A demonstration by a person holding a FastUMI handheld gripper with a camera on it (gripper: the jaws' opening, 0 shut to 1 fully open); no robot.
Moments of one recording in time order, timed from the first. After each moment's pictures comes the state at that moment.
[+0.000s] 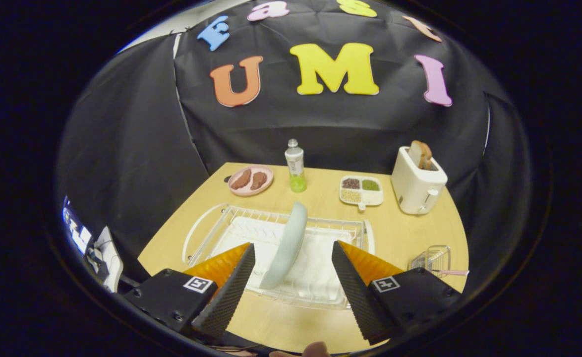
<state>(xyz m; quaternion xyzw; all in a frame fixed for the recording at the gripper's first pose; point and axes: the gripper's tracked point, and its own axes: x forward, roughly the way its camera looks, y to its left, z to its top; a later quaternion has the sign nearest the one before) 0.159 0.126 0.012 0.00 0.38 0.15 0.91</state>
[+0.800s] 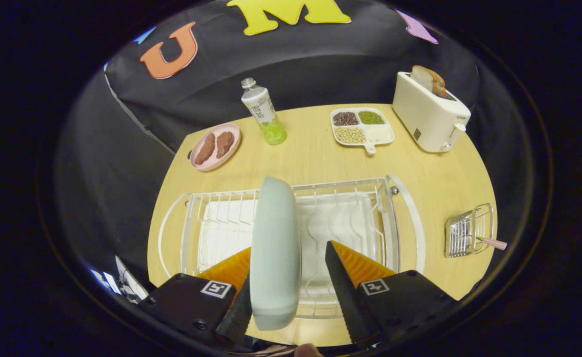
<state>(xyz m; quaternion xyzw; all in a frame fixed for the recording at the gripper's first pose) 0.225 0.149 -0.075 0.08 0.55 0.06 0.83</state>
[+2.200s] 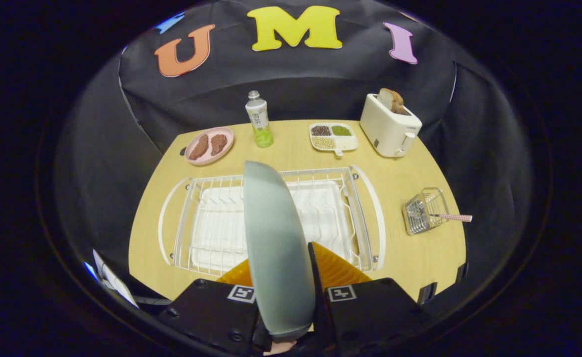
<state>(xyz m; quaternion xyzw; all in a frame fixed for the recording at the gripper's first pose) 0.118 0.142 -0.031 0.04 0.48 0.00 0.87</state>
